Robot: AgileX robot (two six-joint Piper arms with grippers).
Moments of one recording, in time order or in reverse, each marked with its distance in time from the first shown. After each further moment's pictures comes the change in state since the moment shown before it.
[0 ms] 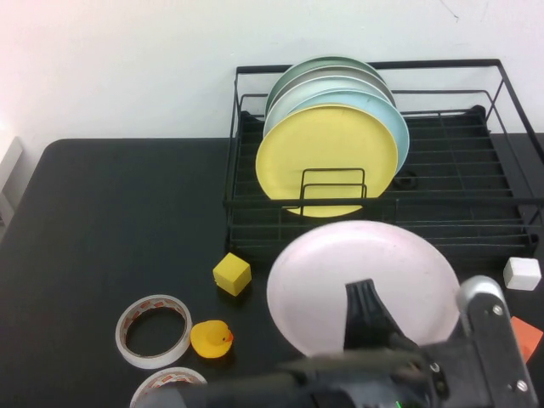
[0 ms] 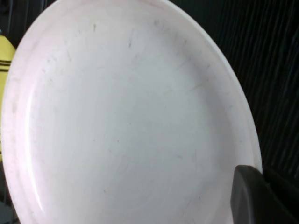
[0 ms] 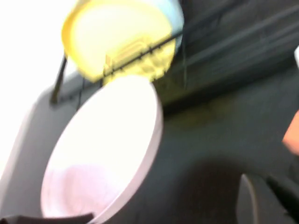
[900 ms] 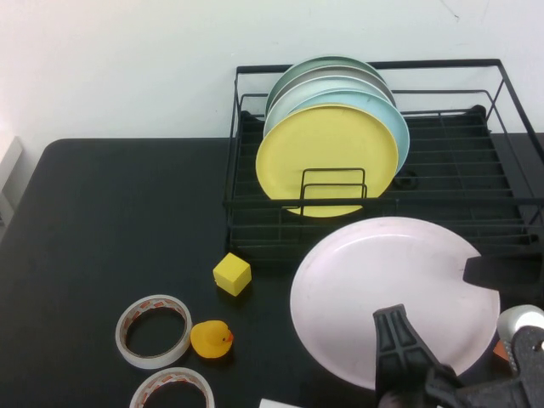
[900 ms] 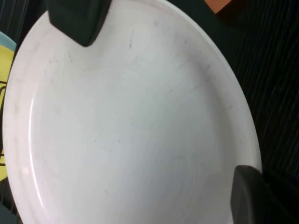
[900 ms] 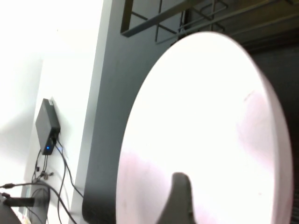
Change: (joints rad) right arm 0.000 0.898 -0.249 0.657 0.274 -0.790; left arm -0.143 0.000 0.002 0.188 0.028 -0.297
